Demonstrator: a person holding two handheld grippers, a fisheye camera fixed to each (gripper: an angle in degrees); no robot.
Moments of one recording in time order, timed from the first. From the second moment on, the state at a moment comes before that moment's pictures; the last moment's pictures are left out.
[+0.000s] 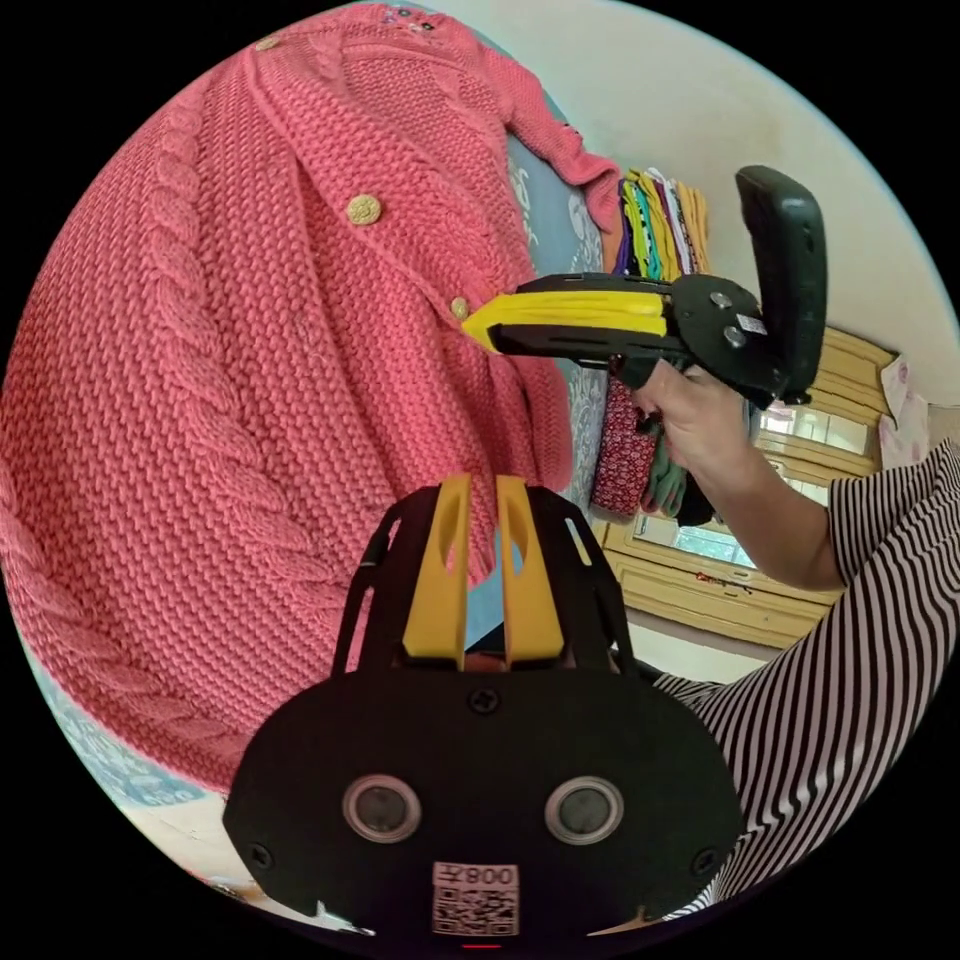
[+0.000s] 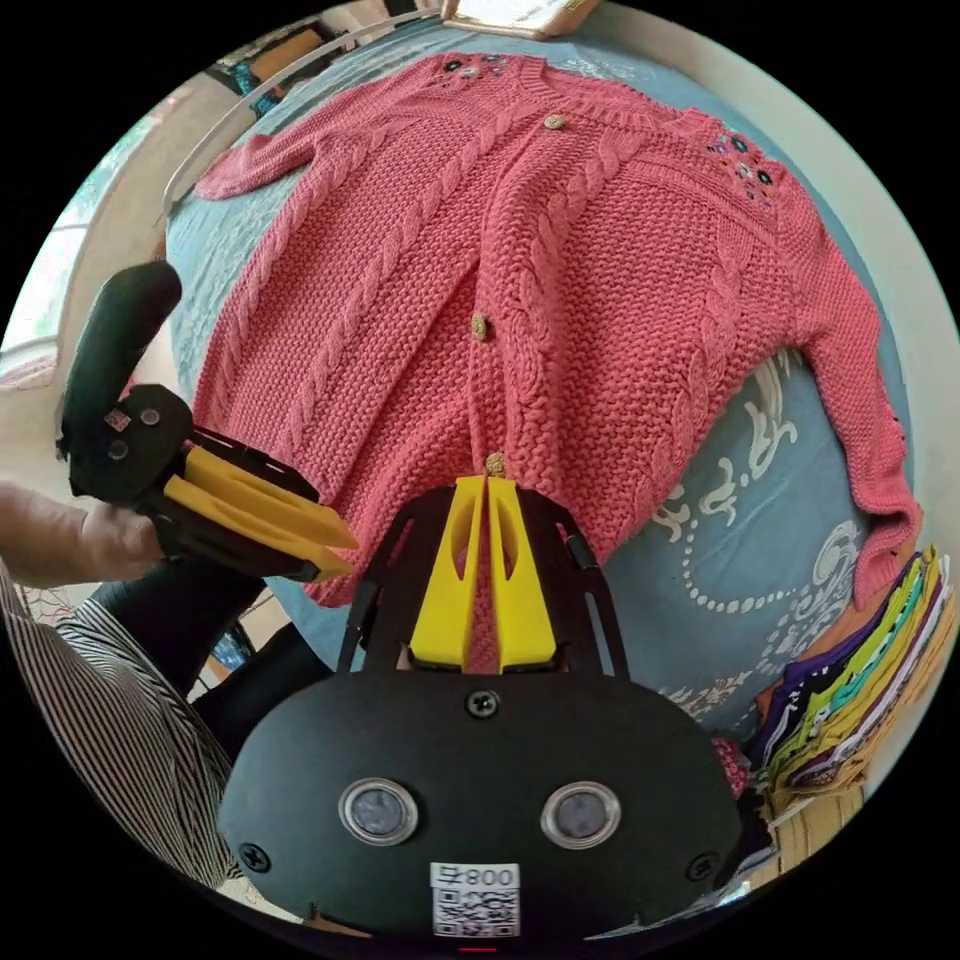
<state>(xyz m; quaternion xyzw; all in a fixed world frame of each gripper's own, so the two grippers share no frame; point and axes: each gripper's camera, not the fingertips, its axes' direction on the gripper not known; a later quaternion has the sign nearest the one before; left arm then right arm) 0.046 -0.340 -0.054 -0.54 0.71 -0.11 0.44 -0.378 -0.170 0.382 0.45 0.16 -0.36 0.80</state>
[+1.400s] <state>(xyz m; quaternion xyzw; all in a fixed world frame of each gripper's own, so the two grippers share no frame) -0.112 -0.325 -0.022 -0.44 0.75 -0.38 0.31 -0.128 -0.189 0.327 0.31 -0.37 -0.46 0.74</state>
